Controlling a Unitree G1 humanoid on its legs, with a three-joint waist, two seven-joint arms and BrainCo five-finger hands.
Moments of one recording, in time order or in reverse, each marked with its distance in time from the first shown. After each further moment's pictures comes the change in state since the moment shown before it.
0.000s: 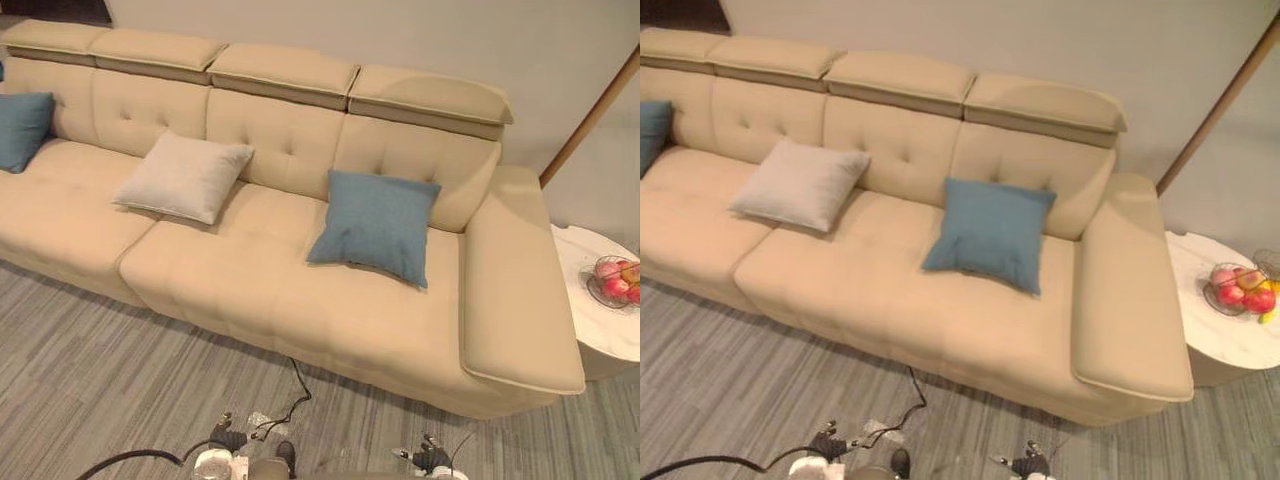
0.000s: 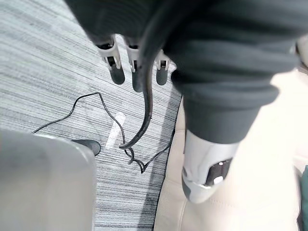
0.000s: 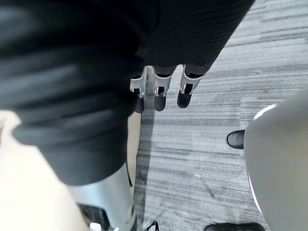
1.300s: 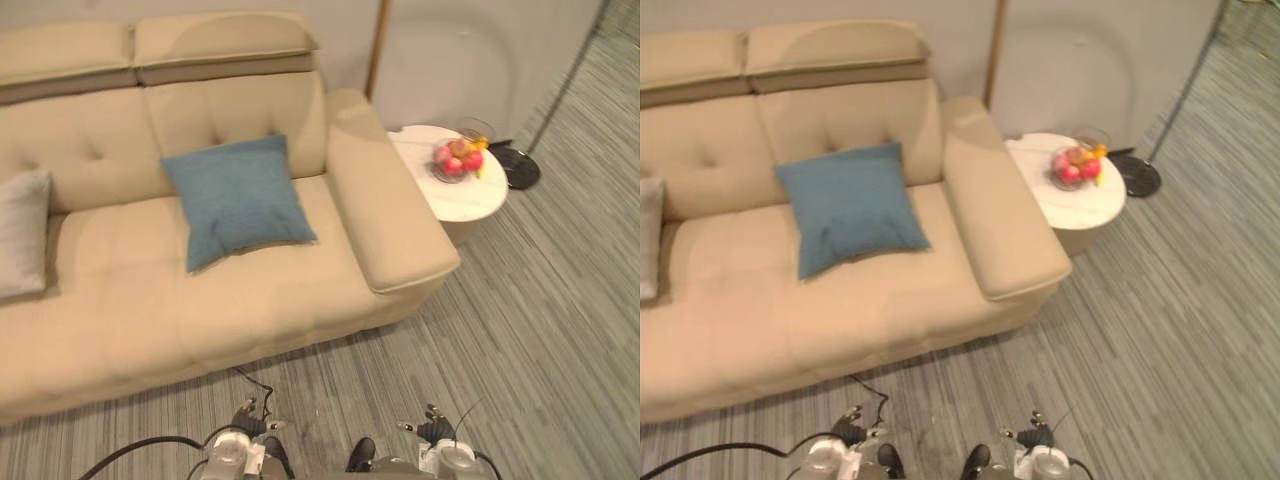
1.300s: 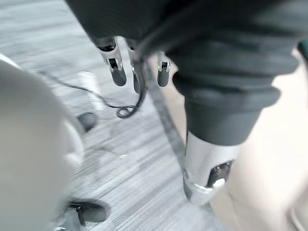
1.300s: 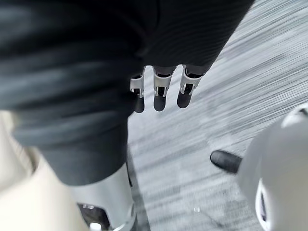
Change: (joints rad) left arm -0.080 -0.028 -0.136 -0.002 0.059 0.019 -0.040; right arm -0.053 -0.053 0.047 -0.077 -0.021 -0.002 -0.003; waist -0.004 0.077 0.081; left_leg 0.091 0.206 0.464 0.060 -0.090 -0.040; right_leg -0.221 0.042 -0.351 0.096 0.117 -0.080
